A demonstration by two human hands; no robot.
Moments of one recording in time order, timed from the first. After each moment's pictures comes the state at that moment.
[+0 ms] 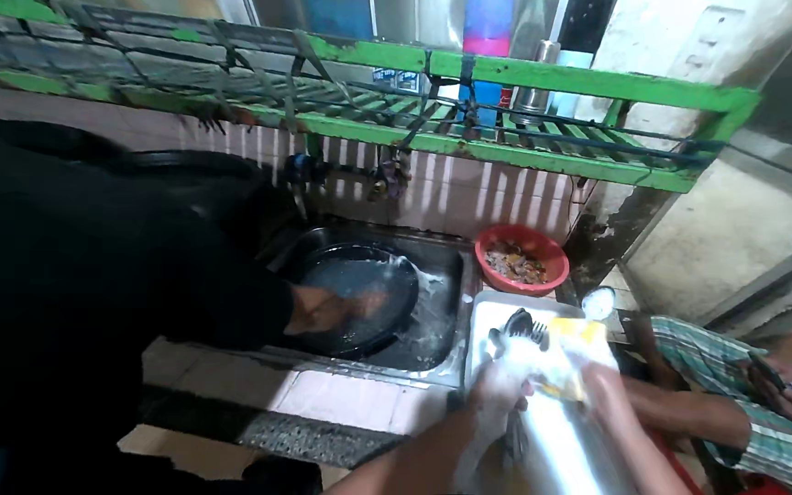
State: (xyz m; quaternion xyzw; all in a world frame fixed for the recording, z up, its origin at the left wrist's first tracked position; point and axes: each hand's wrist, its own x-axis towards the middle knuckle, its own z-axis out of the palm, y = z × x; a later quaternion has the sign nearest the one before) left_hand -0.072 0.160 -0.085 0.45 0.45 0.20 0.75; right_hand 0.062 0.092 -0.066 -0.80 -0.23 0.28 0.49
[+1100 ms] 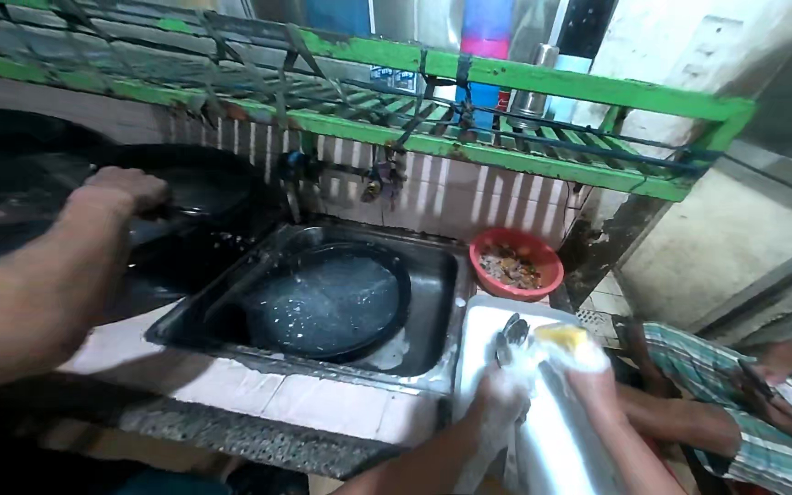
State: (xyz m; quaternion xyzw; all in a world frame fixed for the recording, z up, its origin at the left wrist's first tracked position) left_hand -0.059 0.152 -0.076 0.43 0.48 0.20 0.74; right_hand 0.090 0.110 -0.075 -0.80 -0.41 0.10 0.43
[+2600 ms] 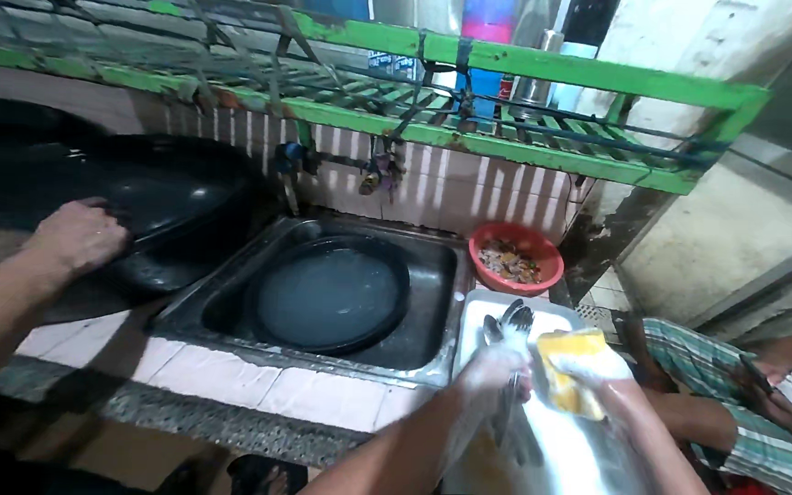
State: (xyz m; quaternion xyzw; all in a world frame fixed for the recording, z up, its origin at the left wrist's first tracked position) left_hand -0.060 0.180 -0.071 0.40 0.41 0.14 0.81; right_hand 0.092 0.081 -0.041 -0.75 -0.31 0.34 0.48
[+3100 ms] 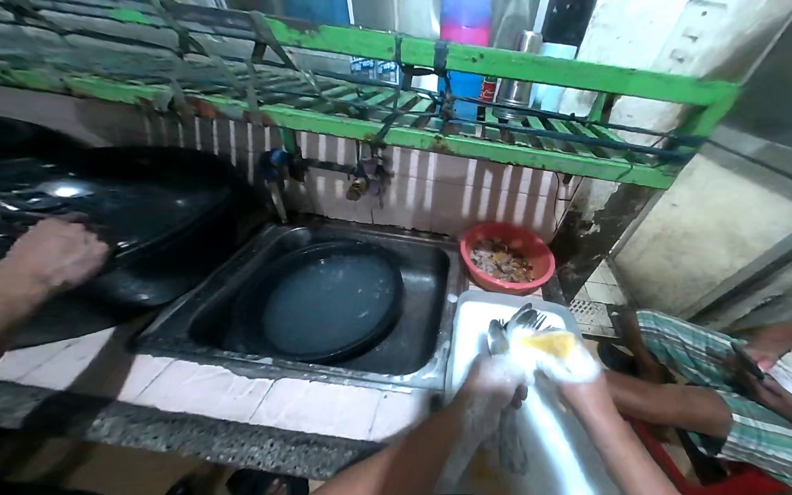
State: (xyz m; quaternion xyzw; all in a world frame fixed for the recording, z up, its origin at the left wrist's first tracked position) left_hand -0.055 0.162 -0.057 0.45 0.49 0.15 0.73; right_hand 0.080 0.094 -0.070 -0.79 -0.44 0.15 0.41
